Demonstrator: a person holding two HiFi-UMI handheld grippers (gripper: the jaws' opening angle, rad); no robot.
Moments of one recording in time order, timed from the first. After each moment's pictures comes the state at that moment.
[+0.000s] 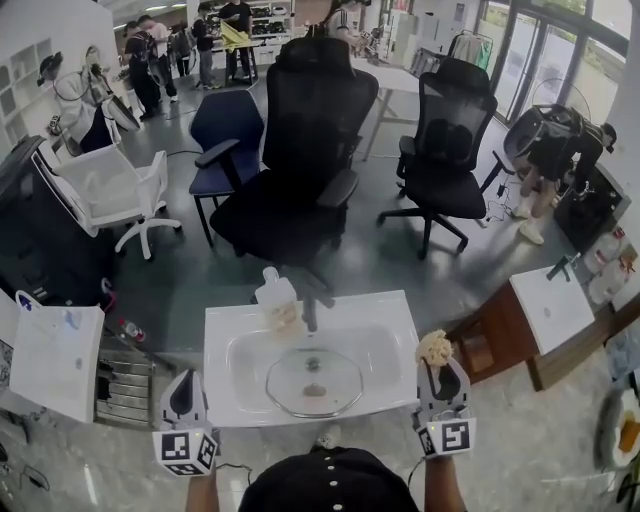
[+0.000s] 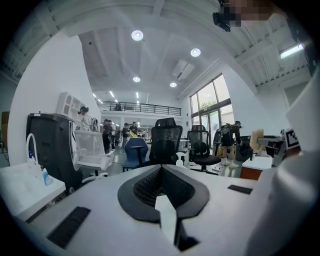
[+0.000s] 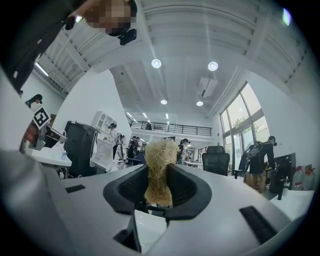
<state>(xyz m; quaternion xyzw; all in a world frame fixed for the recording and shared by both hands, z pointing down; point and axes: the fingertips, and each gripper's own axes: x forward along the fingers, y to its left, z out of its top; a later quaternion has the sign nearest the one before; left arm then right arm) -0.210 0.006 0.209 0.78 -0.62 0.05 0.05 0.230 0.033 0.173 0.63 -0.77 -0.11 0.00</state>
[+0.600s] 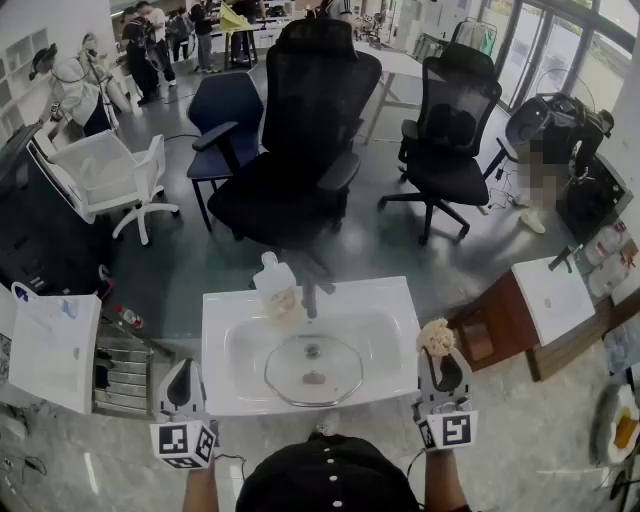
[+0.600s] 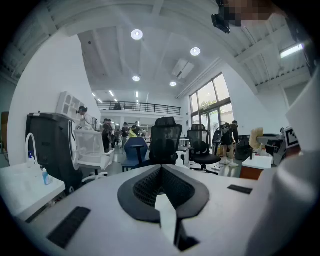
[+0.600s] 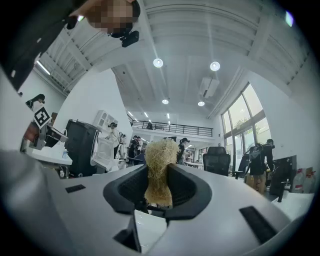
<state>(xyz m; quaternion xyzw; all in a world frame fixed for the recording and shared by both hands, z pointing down) -0.206 0.004 0.210 0.78 -0.62 0.05 0.05 0.226 0.030 0.169 0.63 -0.77 -0.12 0.01</state>
